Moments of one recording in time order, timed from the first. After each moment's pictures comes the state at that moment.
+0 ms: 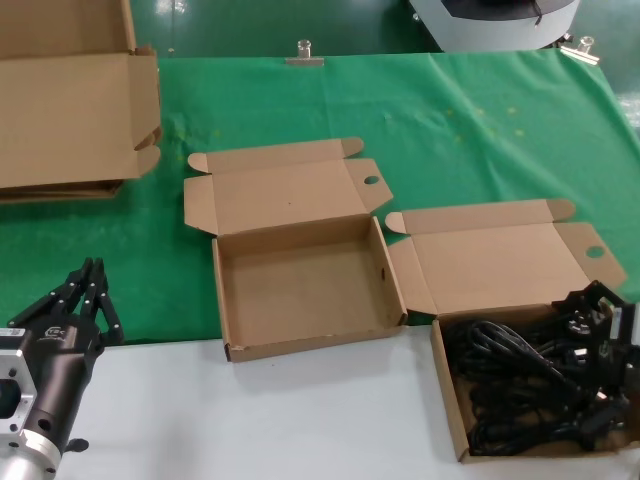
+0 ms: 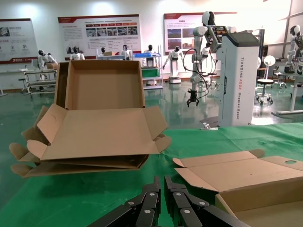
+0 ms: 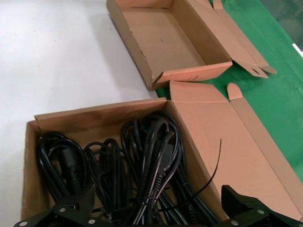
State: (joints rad) left arm 0.00 -0.30 1.60 -1.60 -1.80 0.00 0.00; right arm 0.69 0.79 -2.00 1.17 1.40 -0.91 -0.05
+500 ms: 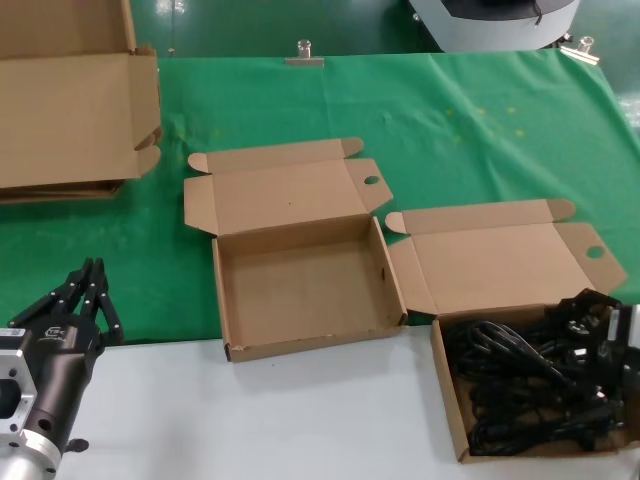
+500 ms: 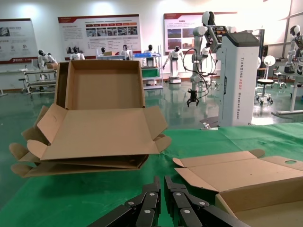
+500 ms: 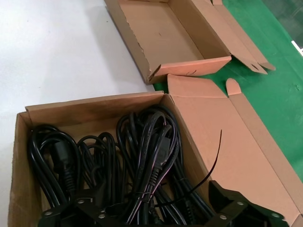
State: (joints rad) left arm 0.00 -0.30 1.60 -1.60 -1.80 0.00 0.00; right arm 0.70 0.77 -1.99 1.12 1.39 -0.90 -0.09
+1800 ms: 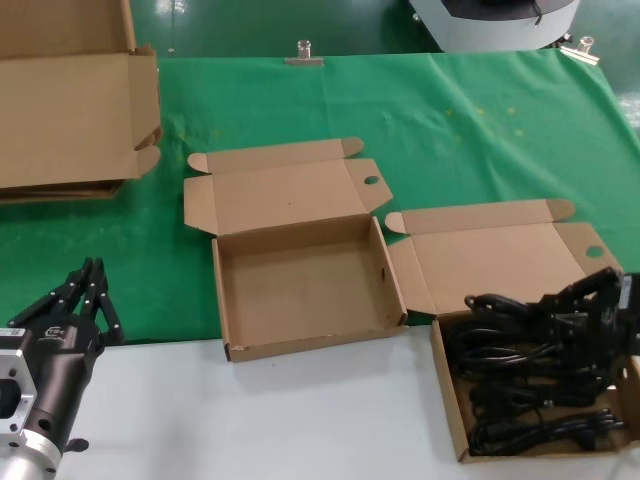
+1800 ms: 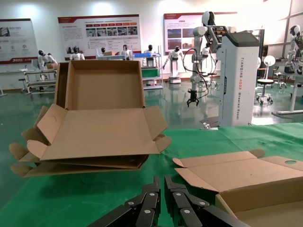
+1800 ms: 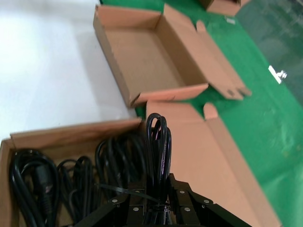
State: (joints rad) left arm 0.00 -0.30 1.60 -1.60 -1.80 0.00 0.00; right arm 0.73 0.79 -1.96 1.19 1.42 -0.93 -0.08
